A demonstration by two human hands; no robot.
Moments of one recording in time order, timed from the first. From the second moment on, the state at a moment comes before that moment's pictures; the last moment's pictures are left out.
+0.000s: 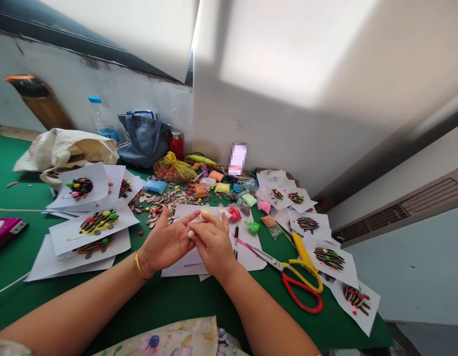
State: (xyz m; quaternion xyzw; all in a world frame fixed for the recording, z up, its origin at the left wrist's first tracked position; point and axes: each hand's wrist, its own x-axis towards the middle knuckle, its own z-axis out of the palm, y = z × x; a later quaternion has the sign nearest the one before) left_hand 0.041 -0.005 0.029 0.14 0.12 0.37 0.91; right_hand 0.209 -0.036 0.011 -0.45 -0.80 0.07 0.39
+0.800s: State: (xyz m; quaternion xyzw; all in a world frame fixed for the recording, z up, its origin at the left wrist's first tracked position) left_hand 0.050 -0.007 0.013 0.55 0.40 0.35 0.64; right_hand 0.223 -0.030 0.007 -0.46 -0.70 0.25 0.48
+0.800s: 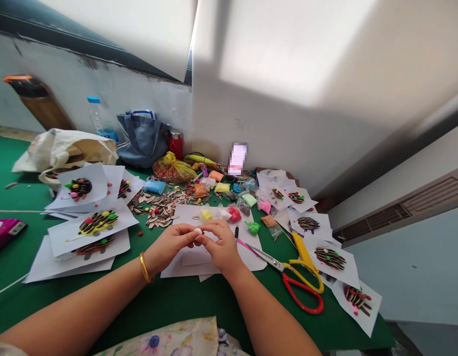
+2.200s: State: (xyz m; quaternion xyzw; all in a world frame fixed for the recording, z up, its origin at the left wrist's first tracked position) left_hand 0.050 -0.004 0.008 0.64 0.45 0.35 0.52; right_hand 0.222 -0.028 0.004 -0.54 -0.65 0.29 0.45
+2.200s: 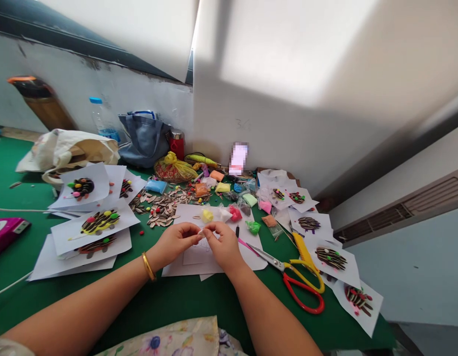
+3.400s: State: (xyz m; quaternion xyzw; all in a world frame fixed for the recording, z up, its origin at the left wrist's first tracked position) left_hand 0.043 0.007 0.002 0.69 0.43 0.32 0.48; right_hand 0.221 -0.025 -0.002 -0.53 -0.66 0.35 0.41
